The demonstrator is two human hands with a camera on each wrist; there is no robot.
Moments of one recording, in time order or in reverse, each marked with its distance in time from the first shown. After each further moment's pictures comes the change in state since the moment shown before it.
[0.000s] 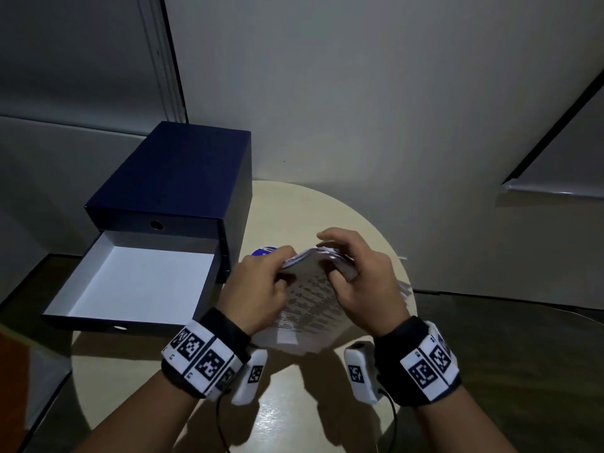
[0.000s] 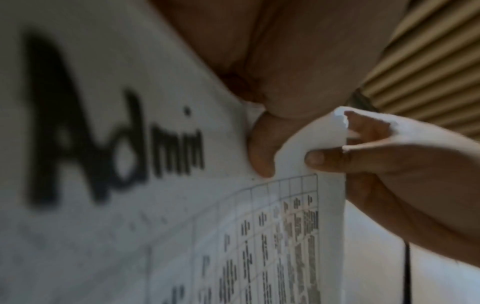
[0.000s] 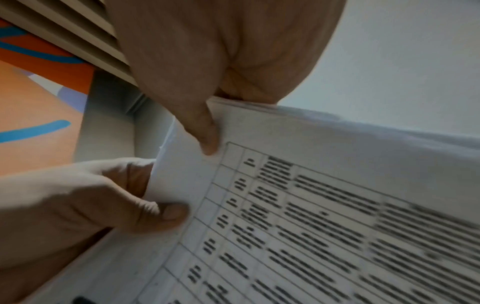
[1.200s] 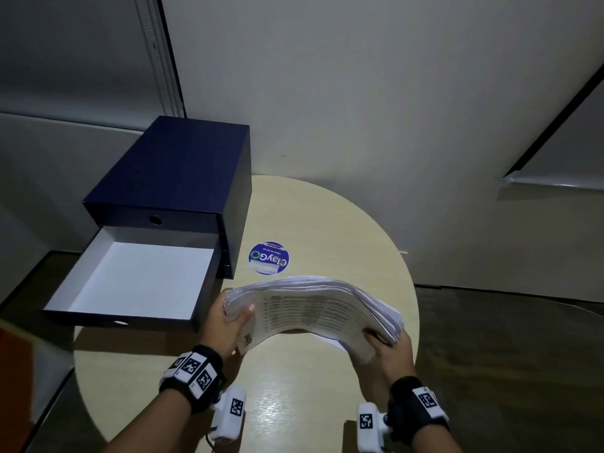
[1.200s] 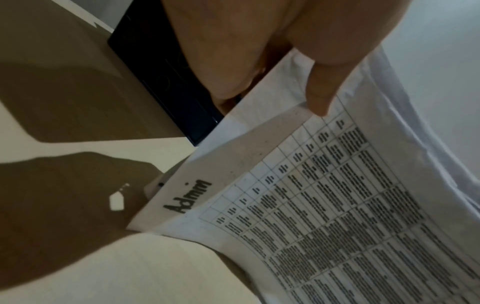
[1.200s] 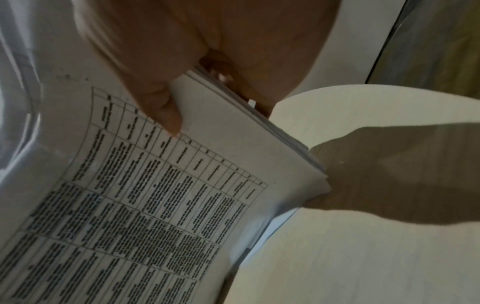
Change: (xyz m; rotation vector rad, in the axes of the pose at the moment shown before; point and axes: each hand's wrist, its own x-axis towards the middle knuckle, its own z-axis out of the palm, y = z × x) left_hand -0.057 -0.107 0.083 -0.768 0.064 -0.629; right_hand -0.125 0.051 0.015 0.633 0.254 0.994
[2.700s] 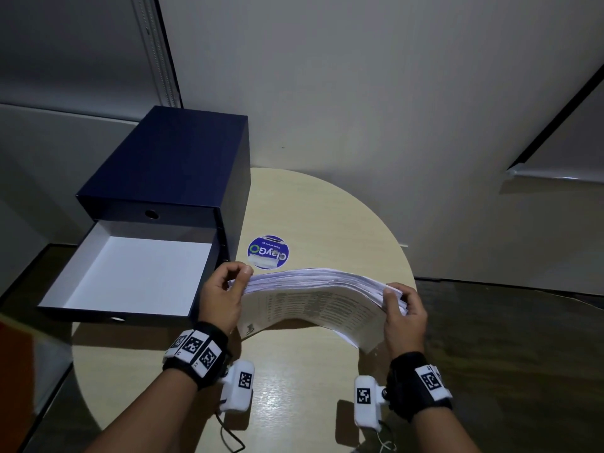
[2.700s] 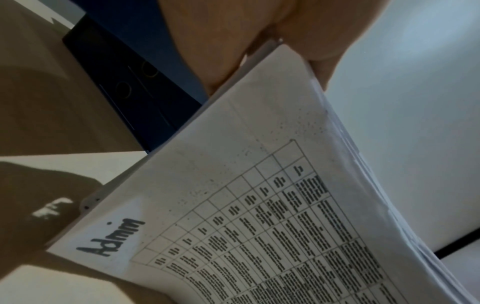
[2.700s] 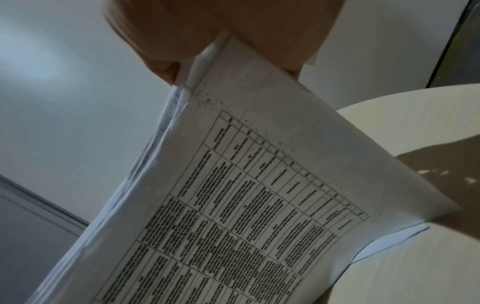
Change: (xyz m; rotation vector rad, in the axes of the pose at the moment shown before) left_hand 0.021 0.023 0.009 0.009 0.190 0.164; right_hand 0.051 0.021 -0.009 -0.152 0.325 -0.145
